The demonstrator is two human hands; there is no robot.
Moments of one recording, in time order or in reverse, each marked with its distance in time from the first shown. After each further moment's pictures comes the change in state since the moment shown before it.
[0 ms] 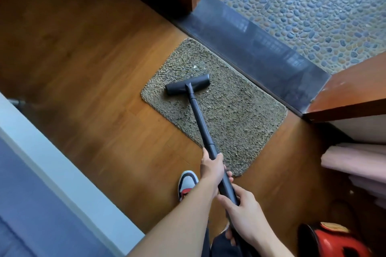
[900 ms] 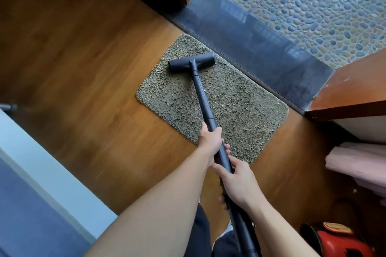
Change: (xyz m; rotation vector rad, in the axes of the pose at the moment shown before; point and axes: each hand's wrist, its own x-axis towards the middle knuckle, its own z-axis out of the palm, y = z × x) left_hand 0.044 0.069 0.034 0.008 -0.066 0.071; right_hand 0.056 -0.045 -0.026 0.097 0.086 -0.030
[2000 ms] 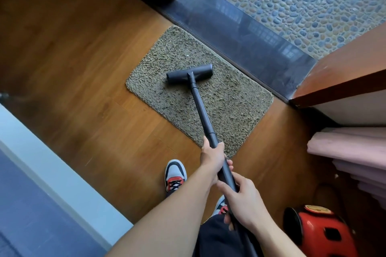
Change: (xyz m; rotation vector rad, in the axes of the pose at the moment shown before) left_hand -0.057 -0.102 0.039 -0.018 0.014 -0.052; right_hand -0.067 0.087 -0.042 -0.010 -0.053 0.044
